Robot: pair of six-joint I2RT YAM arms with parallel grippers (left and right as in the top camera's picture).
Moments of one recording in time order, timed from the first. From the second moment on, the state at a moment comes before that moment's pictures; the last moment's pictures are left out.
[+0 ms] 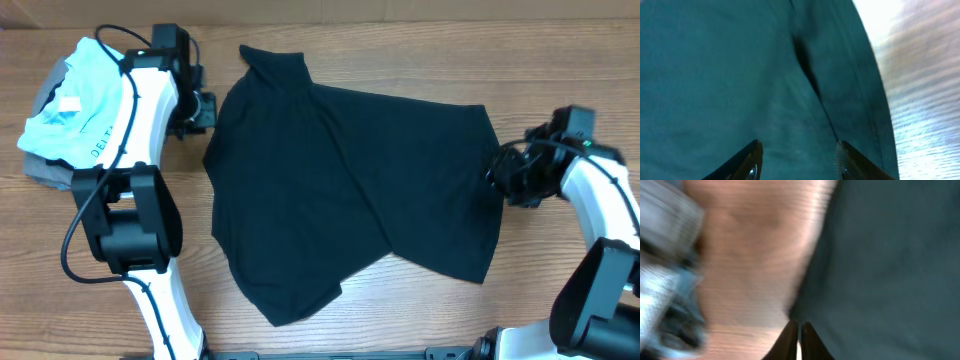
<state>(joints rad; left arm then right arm) 0.03 2.16 1.87 -1.16 0.01 -0.04 -0.29 1.67 1.07 -0.78 -0.30 0.31</state>
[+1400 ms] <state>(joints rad) 0.12 2.16 1.74 -1.19 -0.14 -0.14 -0.35 1.66 1.12 -0.82 -0.15 0.45</state>
